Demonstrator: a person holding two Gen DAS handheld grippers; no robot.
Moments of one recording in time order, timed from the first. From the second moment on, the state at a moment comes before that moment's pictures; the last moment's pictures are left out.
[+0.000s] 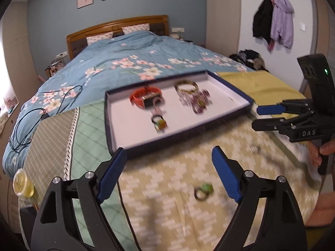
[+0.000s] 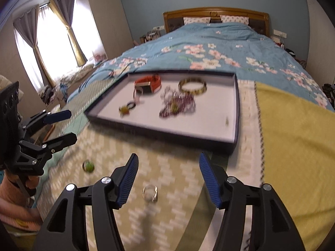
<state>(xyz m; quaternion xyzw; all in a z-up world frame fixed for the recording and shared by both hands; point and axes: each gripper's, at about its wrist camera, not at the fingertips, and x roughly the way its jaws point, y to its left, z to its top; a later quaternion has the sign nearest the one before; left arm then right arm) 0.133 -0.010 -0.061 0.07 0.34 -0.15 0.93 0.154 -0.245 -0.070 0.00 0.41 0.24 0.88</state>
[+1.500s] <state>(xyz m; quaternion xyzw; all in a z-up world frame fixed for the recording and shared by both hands) 0.124 -0.034 -0.105 0.06 0.42 -0.20 0.88 0.124 -0.217 -0.091 -0.07 0.43 0.24 0.87</state>
